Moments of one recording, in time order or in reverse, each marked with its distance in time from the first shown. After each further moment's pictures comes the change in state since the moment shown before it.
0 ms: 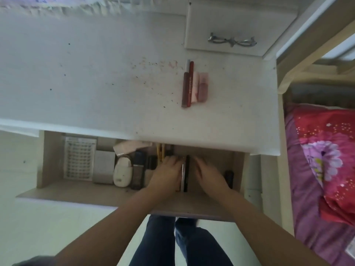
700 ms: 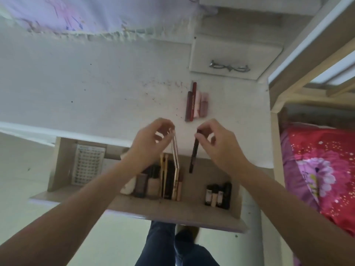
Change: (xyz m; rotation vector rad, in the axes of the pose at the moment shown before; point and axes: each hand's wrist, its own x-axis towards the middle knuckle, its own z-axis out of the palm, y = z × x) left_hand 0.005 0.007 -0.153 -0.601 0.379 0.014; right_hand 0.027 -0.090 -0.132 0.194 0.260 -0.283
